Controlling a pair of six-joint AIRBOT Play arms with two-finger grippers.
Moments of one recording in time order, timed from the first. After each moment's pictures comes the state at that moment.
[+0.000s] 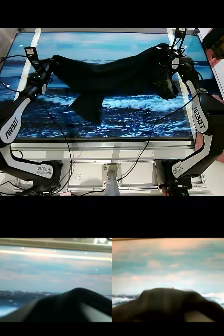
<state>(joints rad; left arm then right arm) 0.07 -1.64 1.11 1.89 0.37 -1.88 0.01 -1.80 1.61 -1.48 0.21 1.53</state>
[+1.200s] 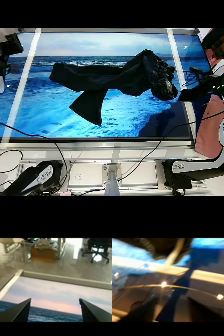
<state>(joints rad) 0.14 -1.04 1.12 1.87 -0.14 -1.88 -0.38 -1.55 1.33 -1.31 1.42 1.04</state>
